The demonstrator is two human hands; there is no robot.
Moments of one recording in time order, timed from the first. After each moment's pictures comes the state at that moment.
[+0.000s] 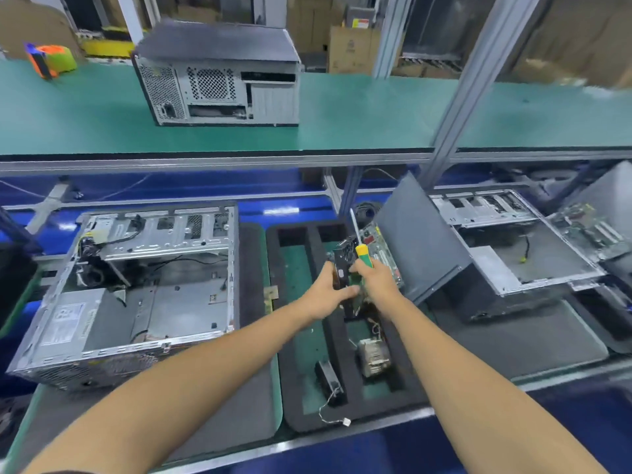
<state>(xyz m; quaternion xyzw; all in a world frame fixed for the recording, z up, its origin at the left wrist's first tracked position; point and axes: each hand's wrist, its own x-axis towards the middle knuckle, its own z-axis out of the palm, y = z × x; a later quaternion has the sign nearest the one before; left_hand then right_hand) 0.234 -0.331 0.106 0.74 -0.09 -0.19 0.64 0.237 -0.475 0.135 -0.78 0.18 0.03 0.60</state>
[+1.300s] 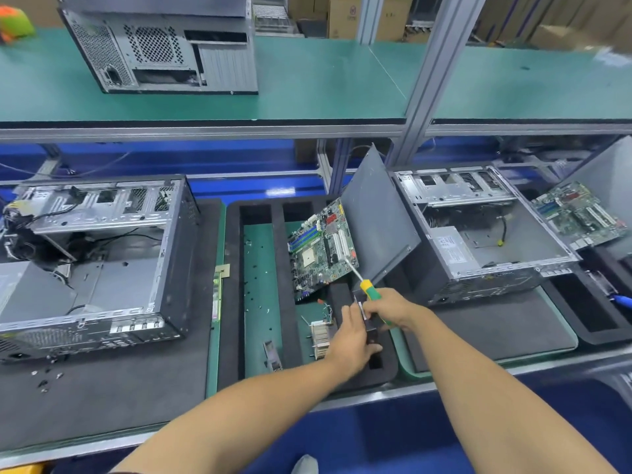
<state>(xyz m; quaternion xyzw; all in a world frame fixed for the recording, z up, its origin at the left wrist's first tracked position) 0.138 -0.533 0.002 0.91 -0.11 -0.15 0.36 0.197 -0.660 0.073 -0.83 0.16 0.30 0.45</state>
